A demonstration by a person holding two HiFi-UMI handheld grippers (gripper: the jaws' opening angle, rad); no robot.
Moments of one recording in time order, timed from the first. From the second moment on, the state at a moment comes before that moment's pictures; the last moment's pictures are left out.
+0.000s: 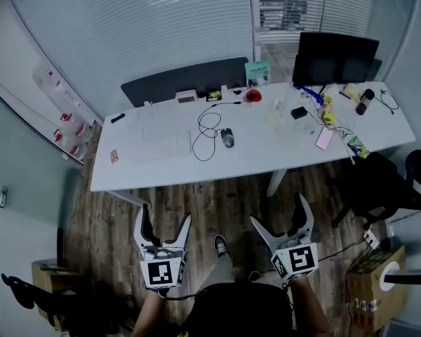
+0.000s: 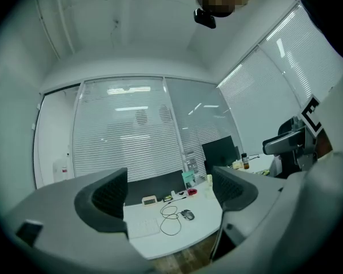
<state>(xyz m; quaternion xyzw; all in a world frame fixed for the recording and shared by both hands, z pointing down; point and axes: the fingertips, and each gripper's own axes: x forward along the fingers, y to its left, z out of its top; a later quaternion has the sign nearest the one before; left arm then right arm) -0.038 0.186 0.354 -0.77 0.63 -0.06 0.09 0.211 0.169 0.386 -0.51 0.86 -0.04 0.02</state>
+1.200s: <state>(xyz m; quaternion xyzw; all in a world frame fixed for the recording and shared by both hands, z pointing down) -0.220 -0.167 0.525 -0.76 0.64 -0.06 -0.08 0.037 -0.178 0.564 -0.59 0.78 -0.11 -0.16</state>
